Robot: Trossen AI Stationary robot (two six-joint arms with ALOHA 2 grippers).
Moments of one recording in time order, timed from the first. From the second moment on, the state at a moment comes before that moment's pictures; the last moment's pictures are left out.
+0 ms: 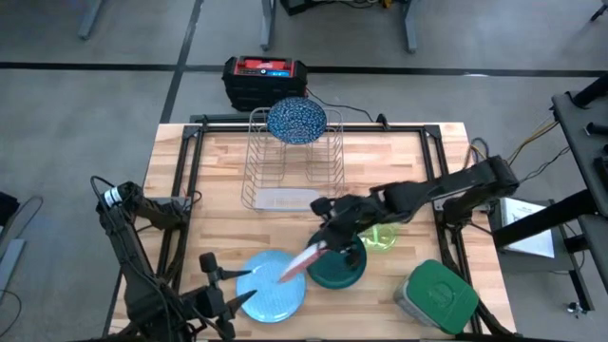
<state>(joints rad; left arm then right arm) -1.05 1.72 1.61 -1.14 -1.22 -0.92 0.27 1.59 1.44 -0.50 -0.18 -0.37</state>
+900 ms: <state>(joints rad) -1.05 1.72 1.59 -1.20 -1.25 -0.93 0.32 1.35 1.40 -0.74 -1.20 -1.08</state>
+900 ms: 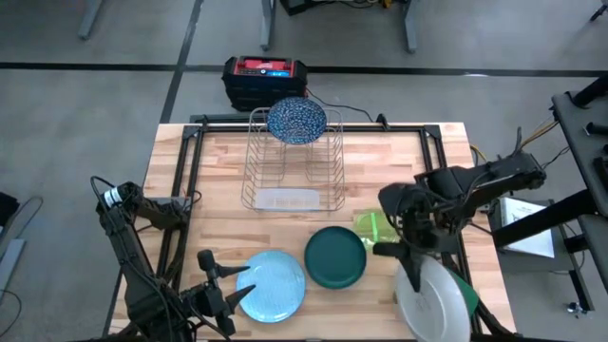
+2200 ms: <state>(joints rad) -1.05 1.72 1.59 -1.26 -1.25 -0.92 0.42 1.49 1.39 -0.77 -1.04 -1.15</state>
